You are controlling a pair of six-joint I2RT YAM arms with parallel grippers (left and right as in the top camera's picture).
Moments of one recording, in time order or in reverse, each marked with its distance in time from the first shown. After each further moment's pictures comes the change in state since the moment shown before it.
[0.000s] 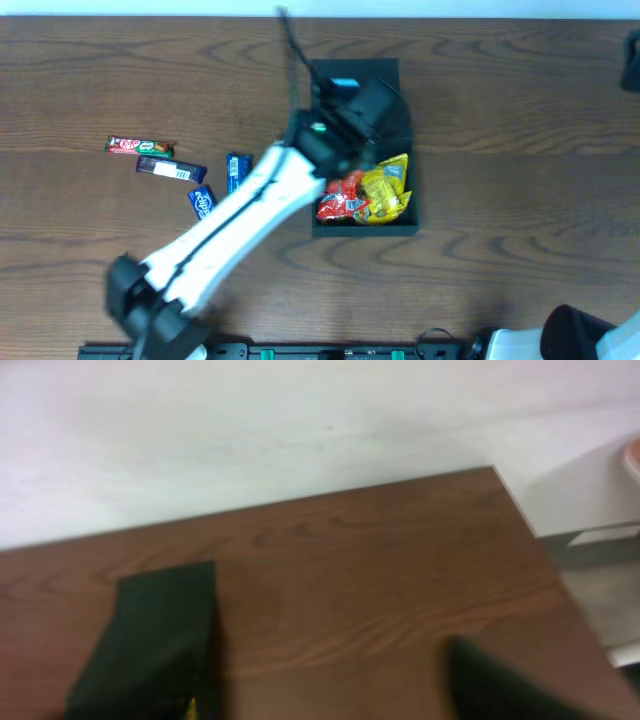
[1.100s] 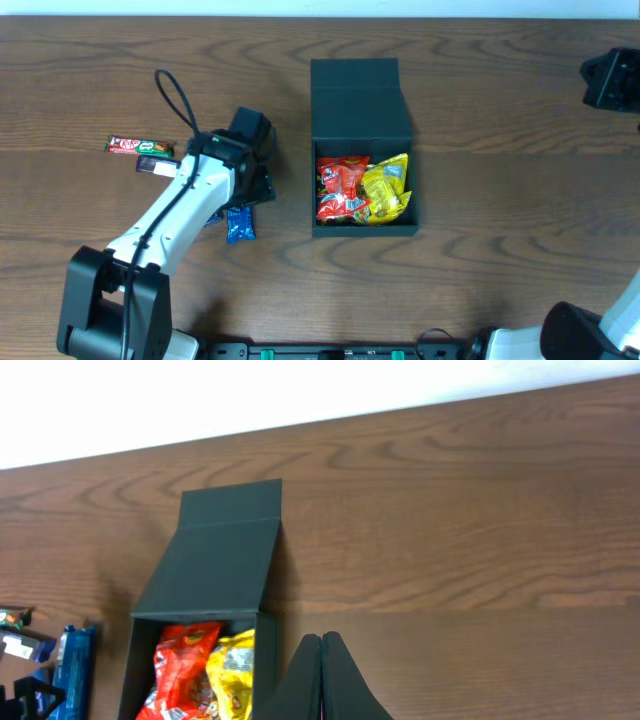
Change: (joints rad) left arm 0.406 -0.117 -0.652 0.193 0.177 0.054; right arm 0.037 0.013 -0.288 0.049 -0.172 -0.044
